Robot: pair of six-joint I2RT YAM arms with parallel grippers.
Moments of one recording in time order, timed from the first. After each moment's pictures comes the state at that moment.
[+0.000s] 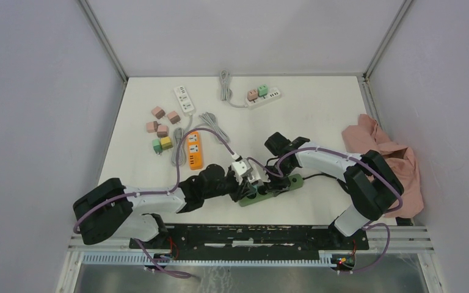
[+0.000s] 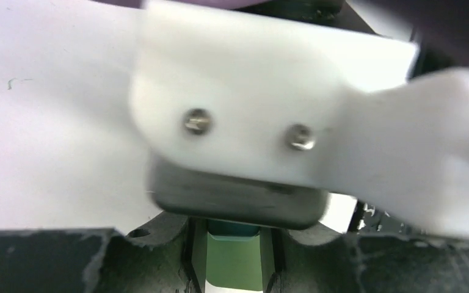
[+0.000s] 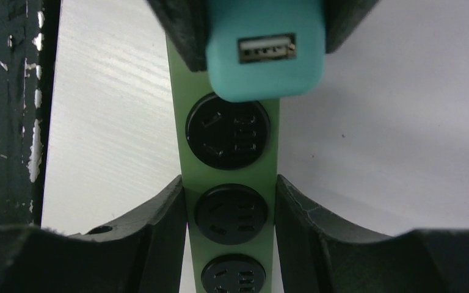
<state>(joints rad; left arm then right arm) -1.06 1.30 0.42 0.50 0.08 -0.09 0.68 1.61 0.93 -0.77 -0.51 -1.15</state>
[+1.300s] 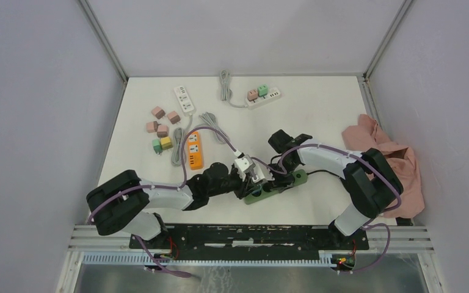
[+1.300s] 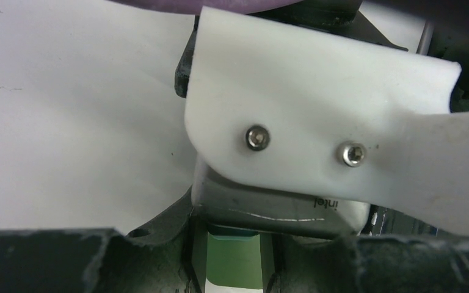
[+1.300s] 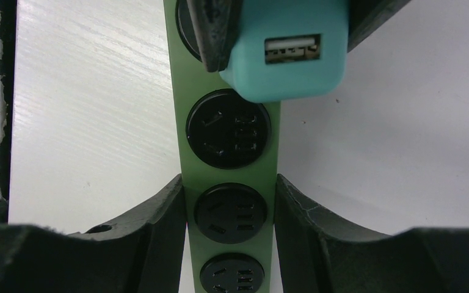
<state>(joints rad) -1.01 1.43 0.43 0.66 0.15 -0.16 0.63 1.62 0.95 -0.80 -0.46 -1.25</state>
